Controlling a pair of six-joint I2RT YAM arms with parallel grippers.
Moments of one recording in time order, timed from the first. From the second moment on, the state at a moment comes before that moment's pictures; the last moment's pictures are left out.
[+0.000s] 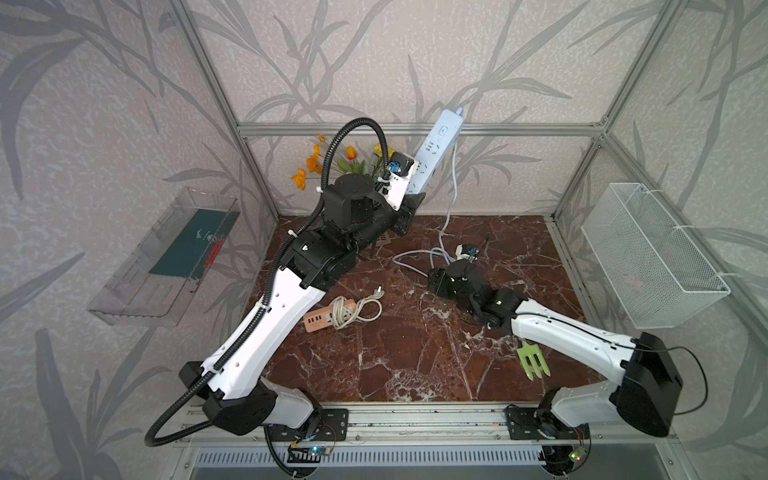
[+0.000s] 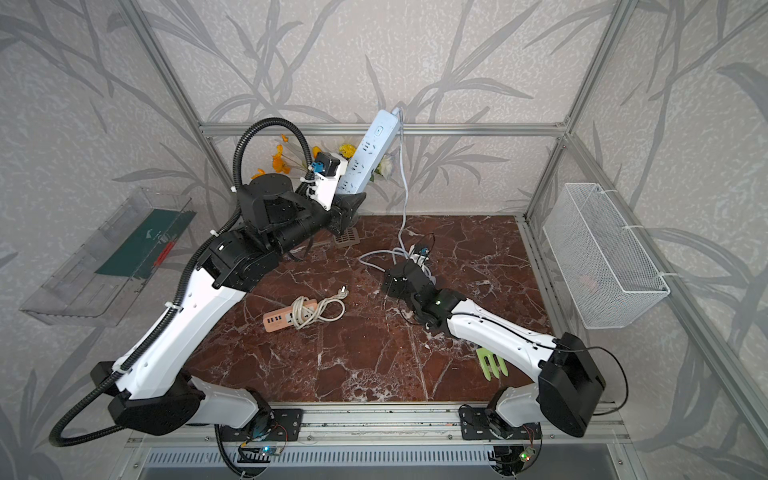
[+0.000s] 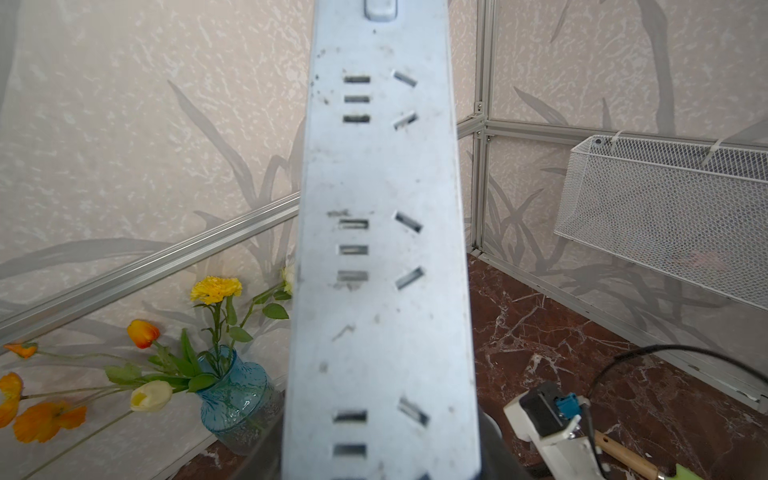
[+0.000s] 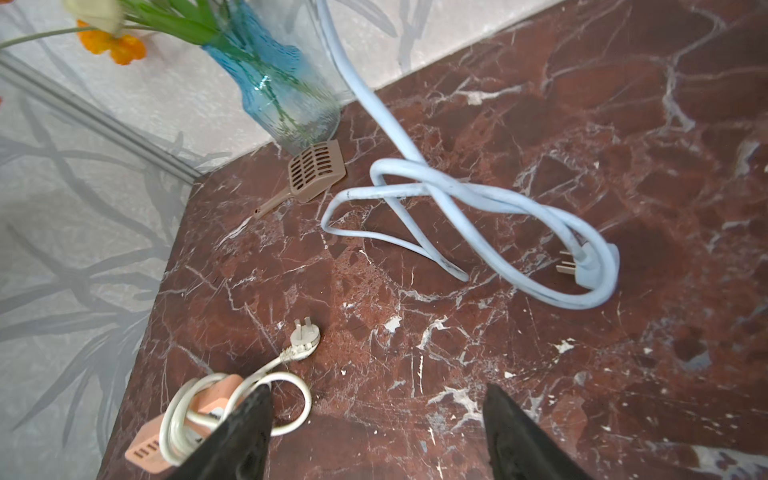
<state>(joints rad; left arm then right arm) -0.68 1.42 1.83 -0.53 -0.07 0.13 0.81 1.44 1.04 -0.23 0.38 0.93</state>
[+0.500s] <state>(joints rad) -0.75 1.40 1.71 -0.44 -0.05 0.01 0.83 1.99 1.56 -0.42 0.62 1.53</state>
